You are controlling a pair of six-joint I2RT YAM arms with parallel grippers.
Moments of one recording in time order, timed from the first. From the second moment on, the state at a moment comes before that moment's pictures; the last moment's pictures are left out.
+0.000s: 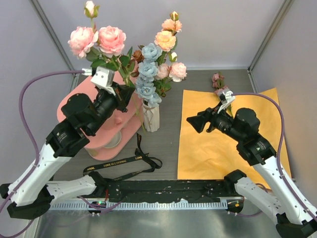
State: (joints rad) left arm -0.85 0.93 1.39 -0.40 -0.28 -0.14; right arm 0.47 0.70 0.87 -0.31 -0.32 0.35
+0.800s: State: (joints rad) left arm -0.85 1.08 1.67 -0.27 -0.39 0.10; right arm 0.47 0.67 0.87 -0.36 -0.27 0.34
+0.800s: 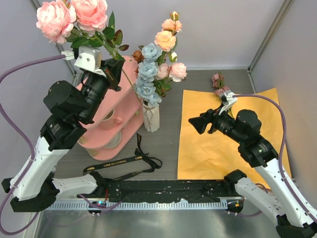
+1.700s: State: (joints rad) left arm -0.85 1.03 1.52 -0.16 -0.42 0.02; right arm 0.47 0.67 0.87 -0.37 -0.26 0.33
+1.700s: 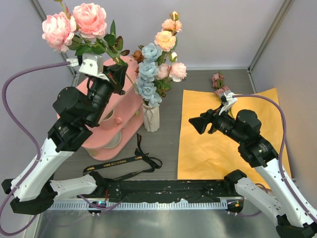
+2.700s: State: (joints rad) left arm -0.85 1.03 1.06 0.08 -0.47 -0.02; right arm 0.47 0.66 0.84 -0.38 -0.26 0.33
